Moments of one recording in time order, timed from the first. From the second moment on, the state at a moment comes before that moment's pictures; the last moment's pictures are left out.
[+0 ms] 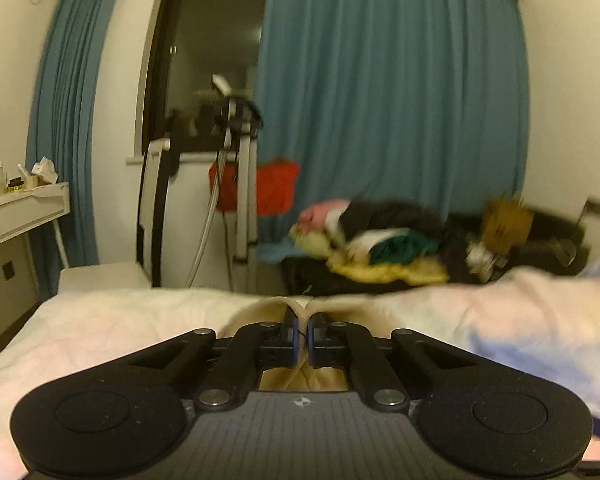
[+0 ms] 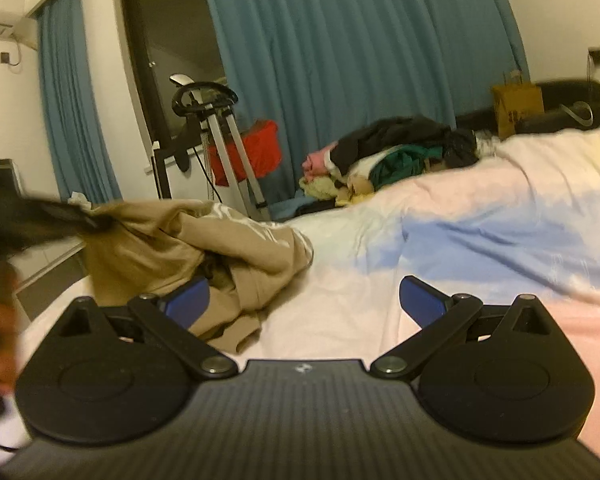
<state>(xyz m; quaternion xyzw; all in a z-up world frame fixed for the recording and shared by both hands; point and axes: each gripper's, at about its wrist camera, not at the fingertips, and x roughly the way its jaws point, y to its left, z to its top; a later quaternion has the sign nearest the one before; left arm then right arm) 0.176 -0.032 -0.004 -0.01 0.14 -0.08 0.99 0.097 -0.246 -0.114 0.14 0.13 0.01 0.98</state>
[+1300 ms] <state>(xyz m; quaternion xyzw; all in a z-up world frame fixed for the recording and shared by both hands) 0.185 0.122 -0.057 -0.16 0.21 -0.05 0.96 0.189 -0.208 -0.125 0.08 0.18 0.02 0.98</state>
